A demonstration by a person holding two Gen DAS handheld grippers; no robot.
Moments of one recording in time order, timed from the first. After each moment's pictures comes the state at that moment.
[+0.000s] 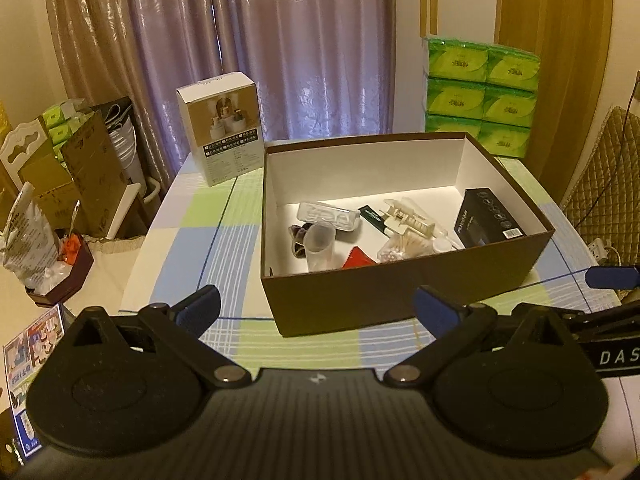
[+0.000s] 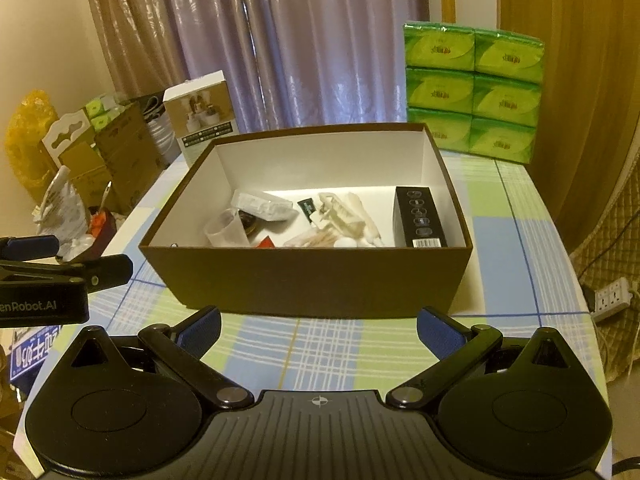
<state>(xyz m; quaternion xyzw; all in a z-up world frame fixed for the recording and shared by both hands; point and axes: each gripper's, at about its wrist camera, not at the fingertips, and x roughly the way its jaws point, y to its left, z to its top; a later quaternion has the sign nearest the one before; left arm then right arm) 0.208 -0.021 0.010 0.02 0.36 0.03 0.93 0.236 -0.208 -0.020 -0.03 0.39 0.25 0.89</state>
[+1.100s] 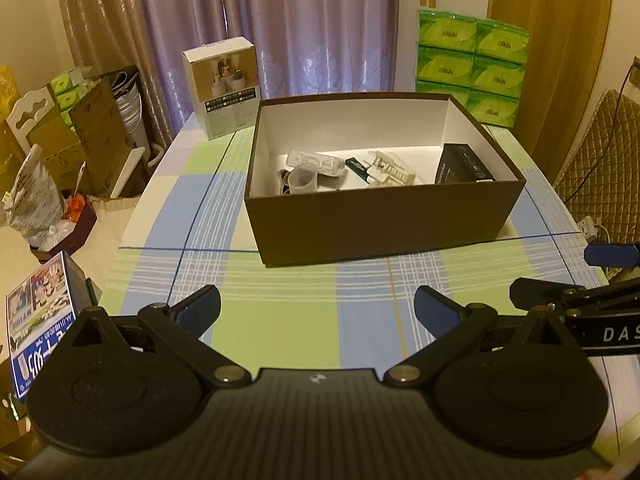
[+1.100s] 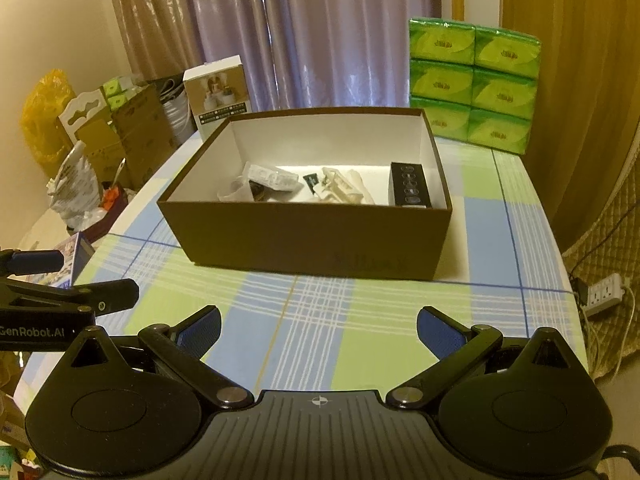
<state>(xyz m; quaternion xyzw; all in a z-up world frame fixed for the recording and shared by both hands) 0.150 -0.049 0.001 0.00 0.40 0.05 0.91 0.194 -0.240 -0.018 -0.05 0.40 0.27 0.88</state>
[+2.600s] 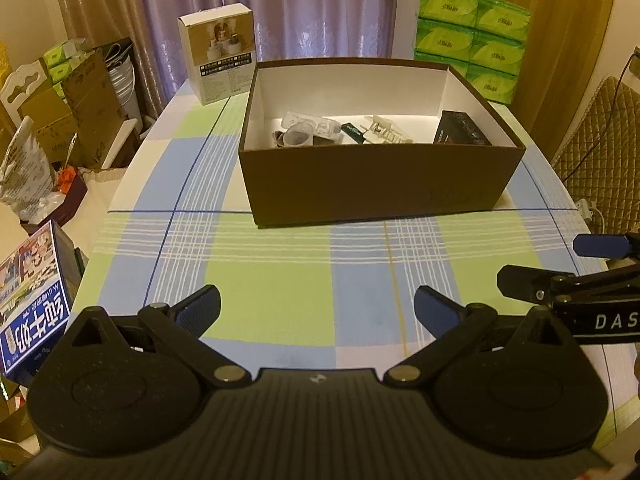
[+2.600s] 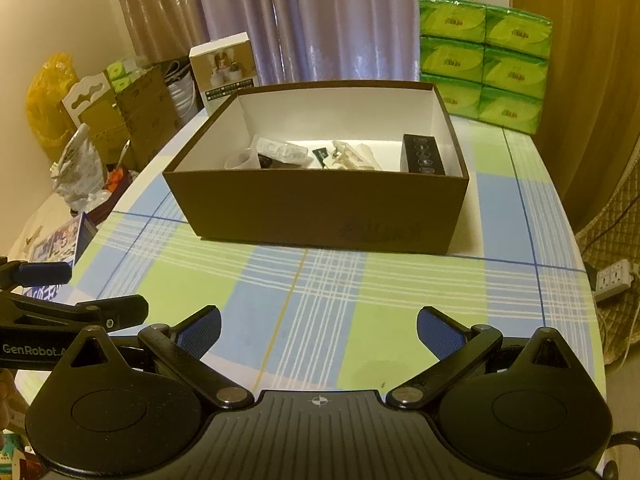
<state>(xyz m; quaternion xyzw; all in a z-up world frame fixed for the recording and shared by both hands) 0.144 -0.044 -0.021 -0.02 0.43 0.04 0.90 0.187 -0.229 -0.034 -0.05 0.42 0.27 0.86</state>
